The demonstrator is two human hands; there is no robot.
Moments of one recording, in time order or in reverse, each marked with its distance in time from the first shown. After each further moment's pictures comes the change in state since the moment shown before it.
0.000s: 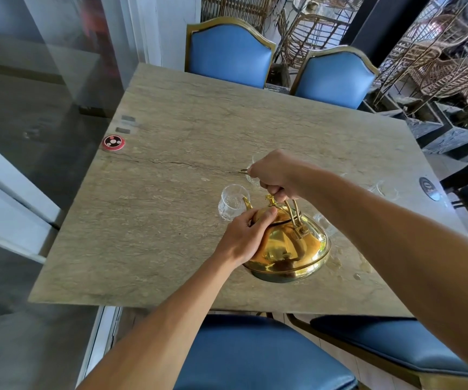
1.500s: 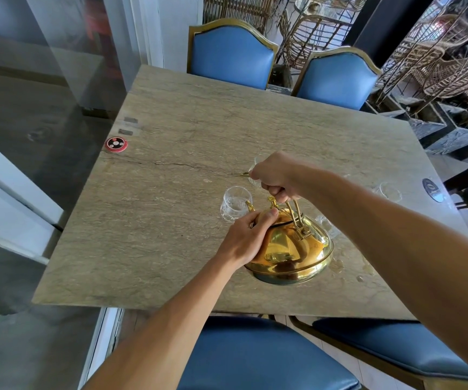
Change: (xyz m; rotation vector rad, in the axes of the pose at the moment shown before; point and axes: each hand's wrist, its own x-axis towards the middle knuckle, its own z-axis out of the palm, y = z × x) left_hand 0.006 -0.006 -0.001 -0.019 -0.006 -0.002; right_hand 0.002 -0.003 0.001 -0.028 -0.026 0.028
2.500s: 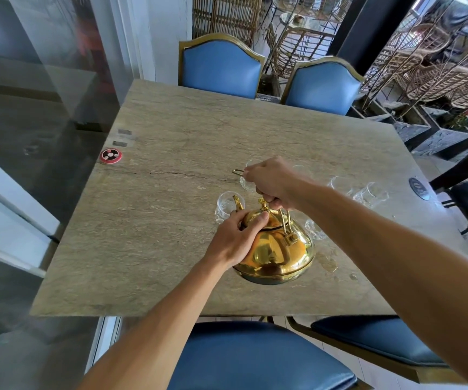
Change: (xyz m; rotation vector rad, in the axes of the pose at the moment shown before) left_hand -0.017 0.018 -0.011 0.178 0.026 0.022; right_hand -0.025 0.012 -0.002 0.198 0.060 -0.102
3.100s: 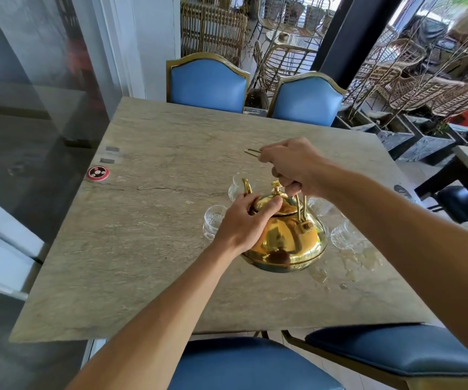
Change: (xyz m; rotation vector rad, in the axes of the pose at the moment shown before) left_hand 0.016 0.067 0.019 0.040 0.023 0.147; right_hand -0.027 -0.020 -0.068 0.097 0.108 -0.112
